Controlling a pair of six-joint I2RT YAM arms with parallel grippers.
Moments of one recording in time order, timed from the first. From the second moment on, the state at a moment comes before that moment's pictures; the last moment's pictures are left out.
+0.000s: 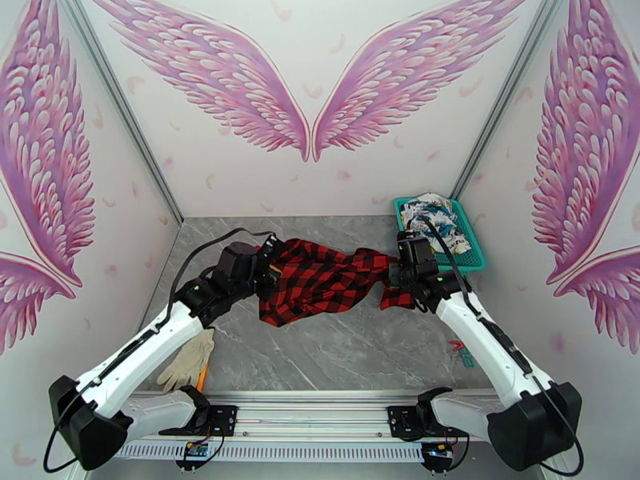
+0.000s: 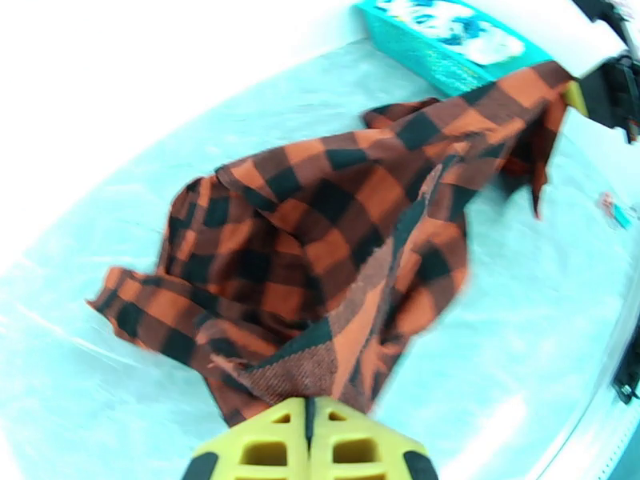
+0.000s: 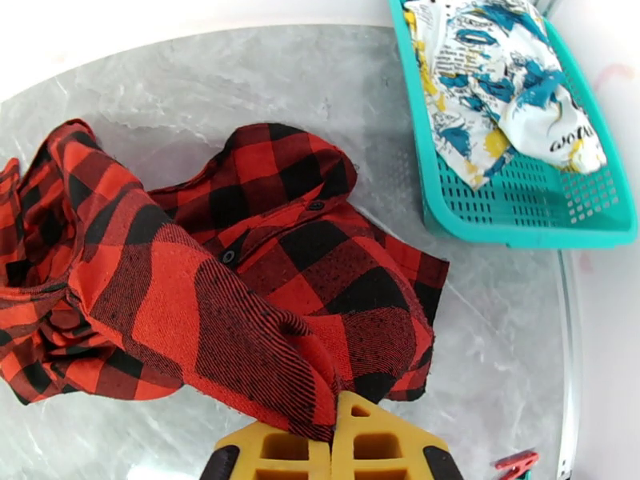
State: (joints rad) left arm -0.68 1.10 1.08 -0.60 -0.02 0.00; right arm 0.25 1.13 1.03 -0.73 0.24 0.23
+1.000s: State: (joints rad) left arm -0.60 1.25 2.09 -0.60 -0.35 0.43; right arm 0.27 1.07 1.54 -0.77 -0.19 0.21
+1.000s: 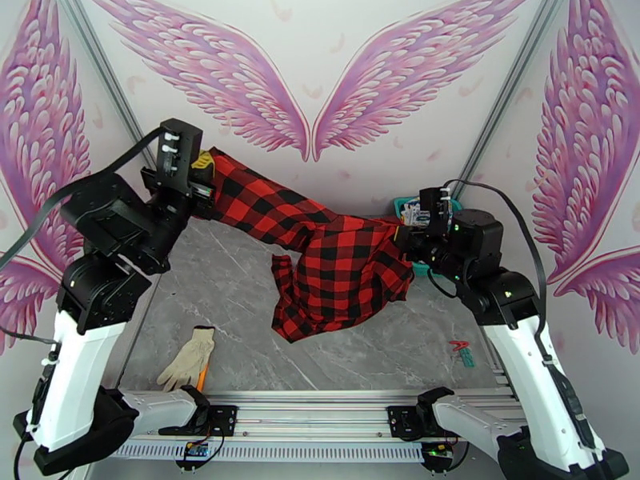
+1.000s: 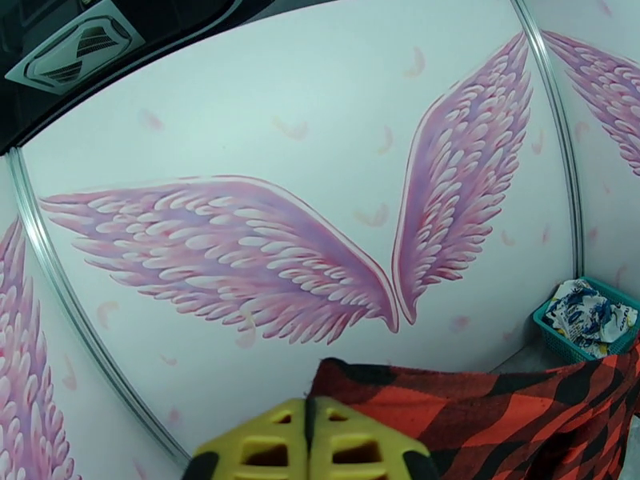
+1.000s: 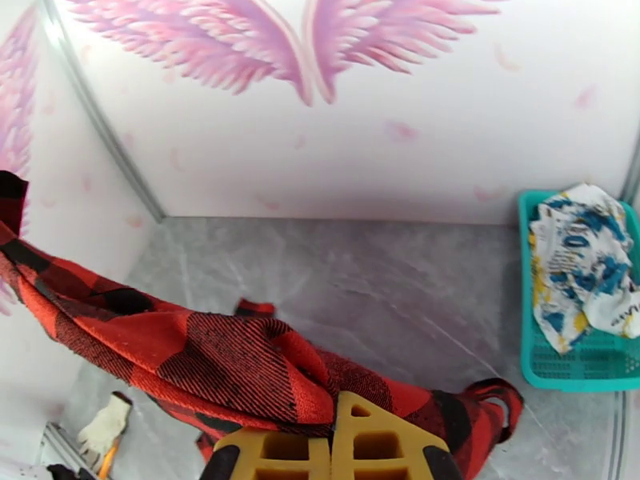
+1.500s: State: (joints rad) left arm -0.43 1.49 2.55 -0.64 -0.33 0.53; right arm 0.29 1.23 1.81 -0.70 -0.47 0.24
